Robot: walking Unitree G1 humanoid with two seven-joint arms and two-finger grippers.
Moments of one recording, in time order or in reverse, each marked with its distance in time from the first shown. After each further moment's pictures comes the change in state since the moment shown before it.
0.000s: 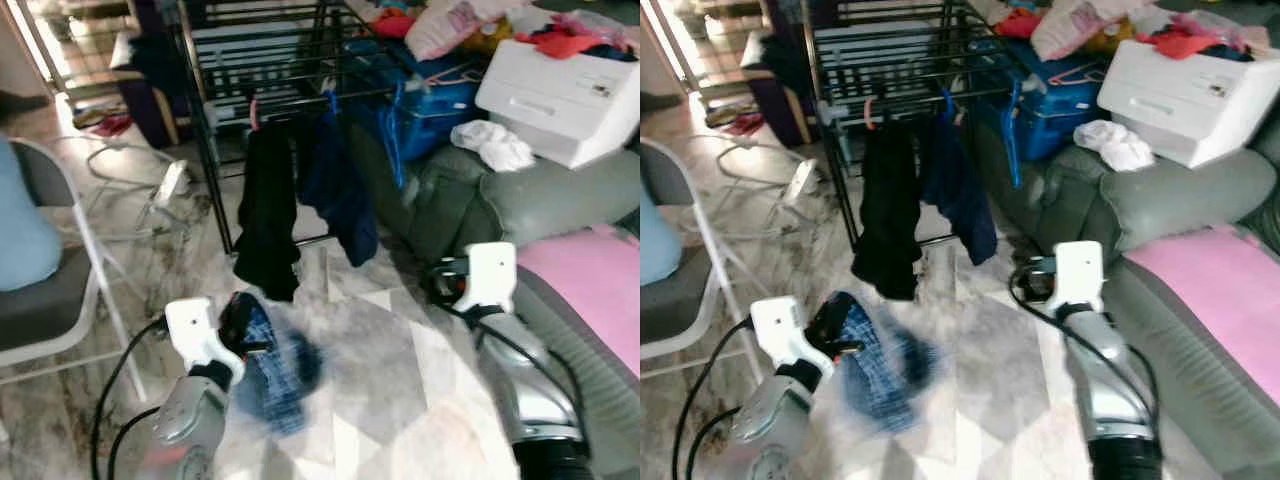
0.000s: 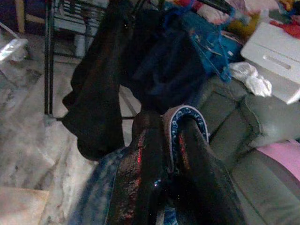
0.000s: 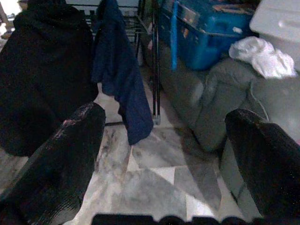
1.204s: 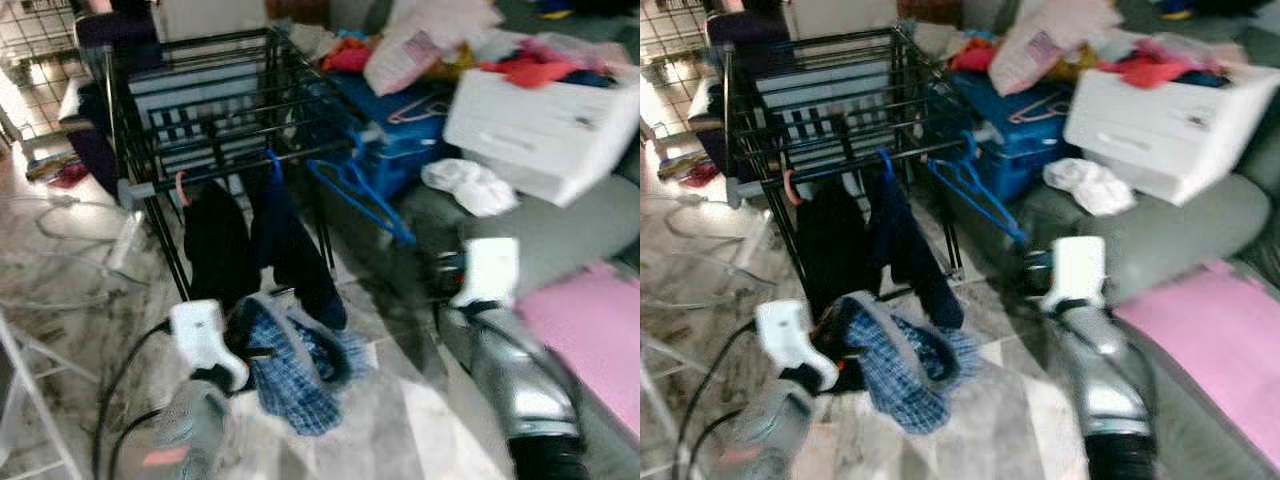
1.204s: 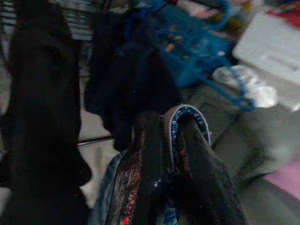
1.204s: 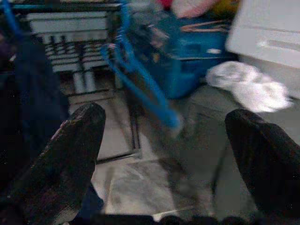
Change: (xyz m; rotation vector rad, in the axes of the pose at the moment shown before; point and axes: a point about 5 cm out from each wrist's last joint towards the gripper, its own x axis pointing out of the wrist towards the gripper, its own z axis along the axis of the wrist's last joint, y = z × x) left arm -0.004 0.008 0.000 0.013 0.032 0.010; right arm 0.007 0.017 0.010 0.023 -0.034 0.028
